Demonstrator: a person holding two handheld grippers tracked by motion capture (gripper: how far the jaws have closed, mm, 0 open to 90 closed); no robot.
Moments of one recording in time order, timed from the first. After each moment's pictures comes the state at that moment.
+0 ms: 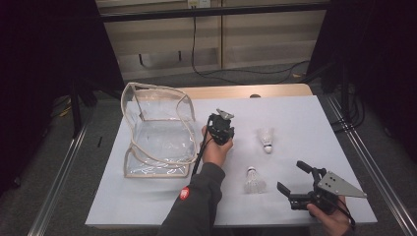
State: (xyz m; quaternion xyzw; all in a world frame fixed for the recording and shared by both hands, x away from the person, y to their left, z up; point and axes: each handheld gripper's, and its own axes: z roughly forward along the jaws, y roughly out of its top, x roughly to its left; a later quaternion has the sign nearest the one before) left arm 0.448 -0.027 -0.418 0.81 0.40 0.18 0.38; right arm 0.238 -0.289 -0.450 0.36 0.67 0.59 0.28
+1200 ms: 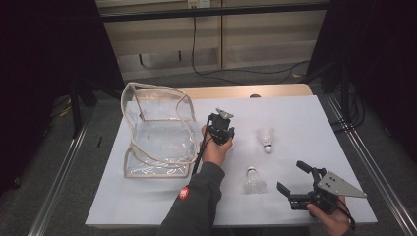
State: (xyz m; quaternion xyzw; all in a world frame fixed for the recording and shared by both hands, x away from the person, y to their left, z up) left arm 0.450 -0.026 -0.418 0.81 0.41 0.18 0.37; right arm 0.238 -0.289 -0.450 0.36 0.67 0.59 0.28
